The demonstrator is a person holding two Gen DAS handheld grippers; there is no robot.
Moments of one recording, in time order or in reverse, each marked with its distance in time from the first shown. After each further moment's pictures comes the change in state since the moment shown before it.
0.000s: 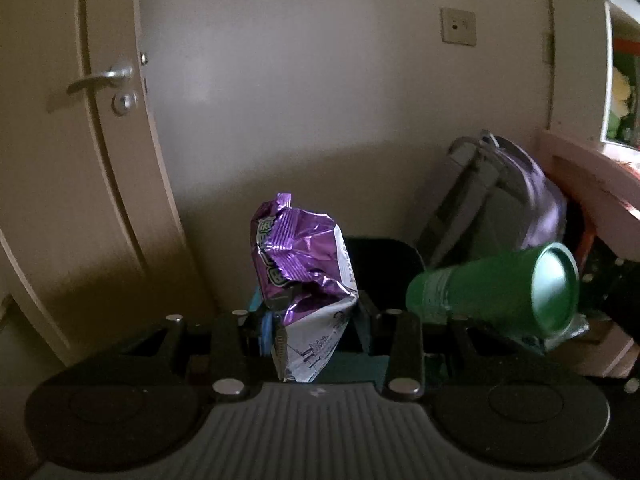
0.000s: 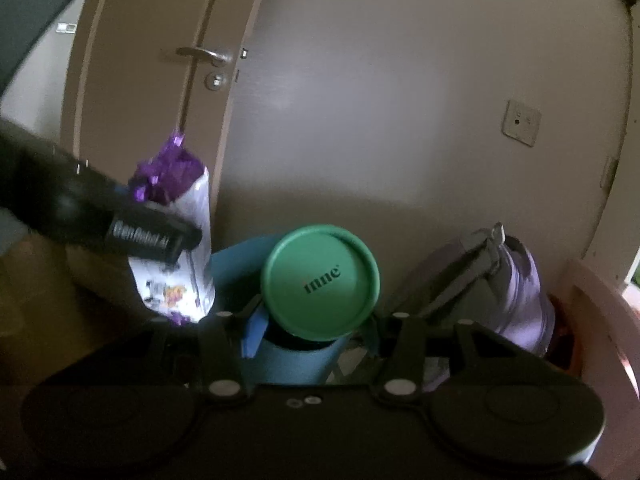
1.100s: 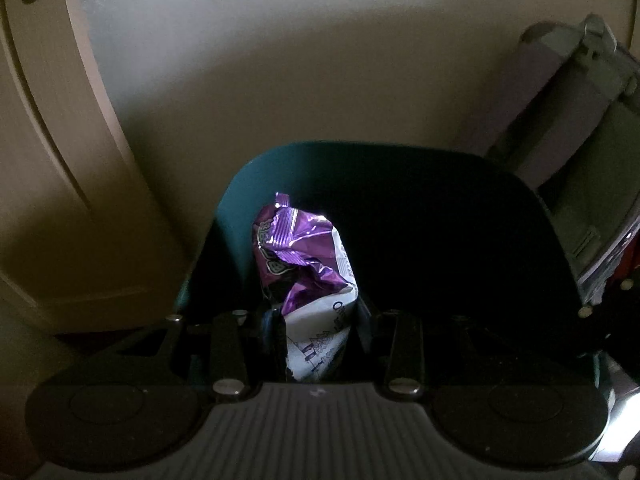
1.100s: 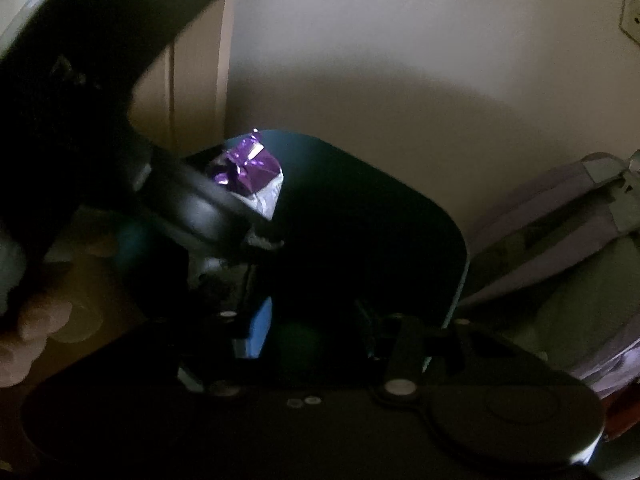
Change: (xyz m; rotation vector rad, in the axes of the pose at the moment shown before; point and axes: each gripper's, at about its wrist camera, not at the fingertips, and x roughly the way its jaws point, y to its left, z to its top) left arm 0.240 0.017 -0.028 -0.011 0.323 -0.025; right arm 0.208 0.001 -0.018 -0.022 0.308 0.164
